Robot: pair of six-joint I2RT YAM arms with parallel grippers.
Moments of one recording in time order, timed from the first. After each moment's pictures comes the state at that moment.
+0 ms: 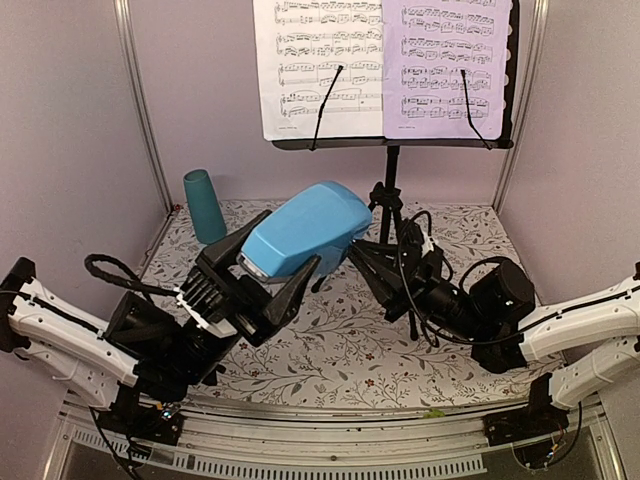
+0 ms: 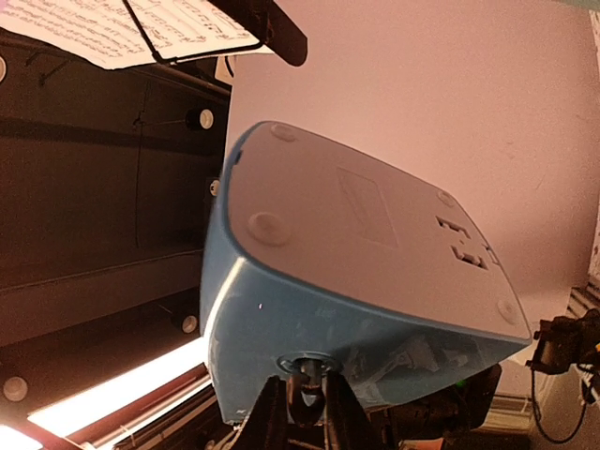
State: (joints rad) left arm -1.54 1.31 0.69 1.40 -0.42 0.88; right arm 1.20 1.30 0.62 1.16 0.00 1.65
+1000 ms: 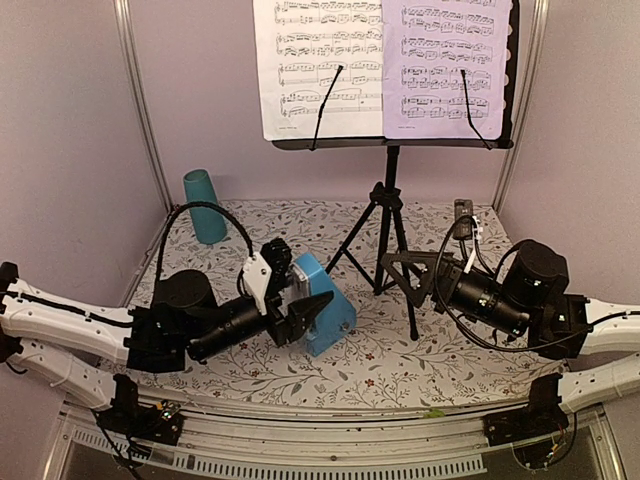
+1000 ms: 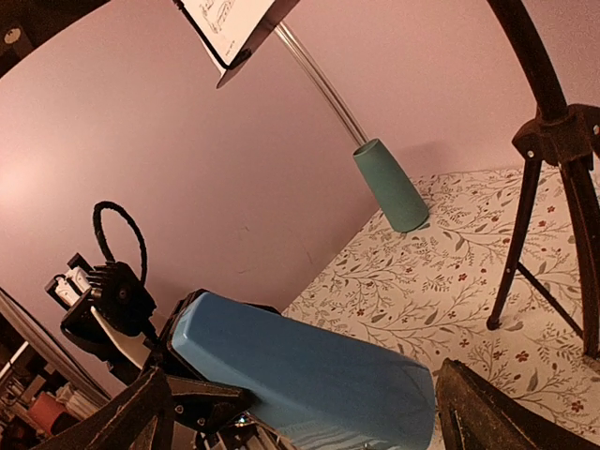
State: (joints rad) left arm -1.33 1.20 0.66 0.57 -0.41 0.09; right arm 1.17 0.91 0.65 0.31 0.22 0.65
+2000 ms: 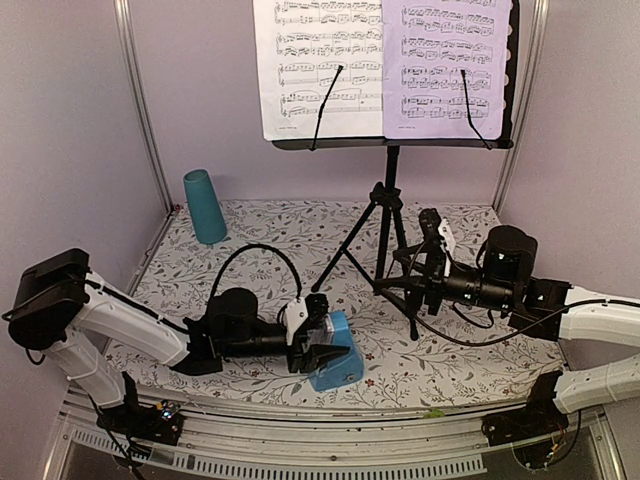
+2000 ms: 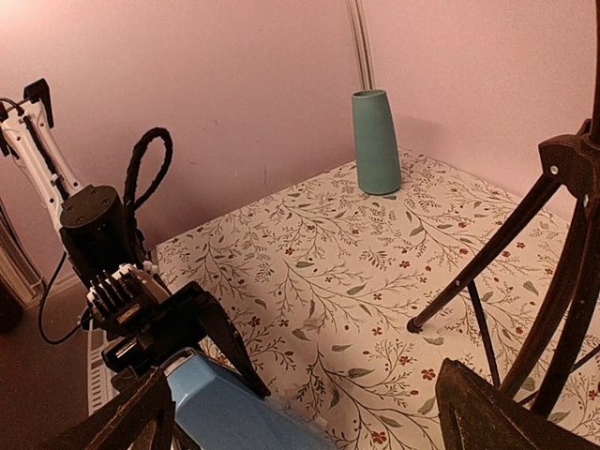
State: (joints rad) left arm -1.14 1.58 0.55 0.85 0.16 0.10; right arm 0.88 1.02 0.64 0.25 -0.21 0.17
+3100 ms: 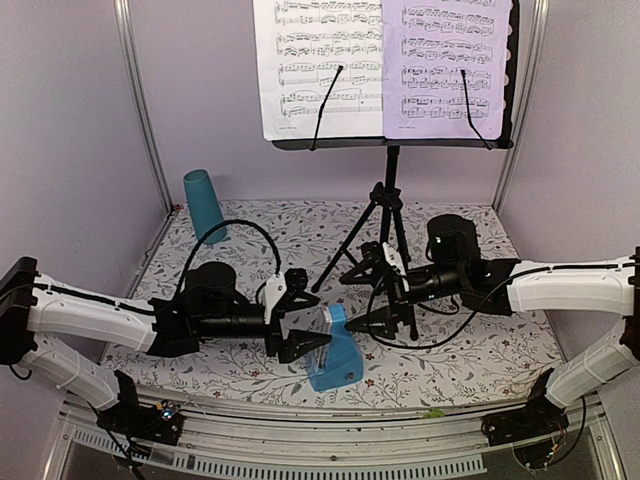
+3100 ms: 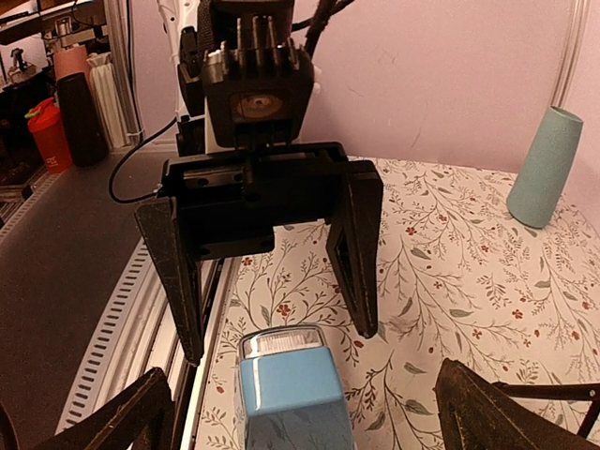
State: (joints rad) left arm -1.05 1.33 0.58 0.53 0.26 0.05; right arm 0.85 1.38 0.82 0.24 -0.72 -0.26
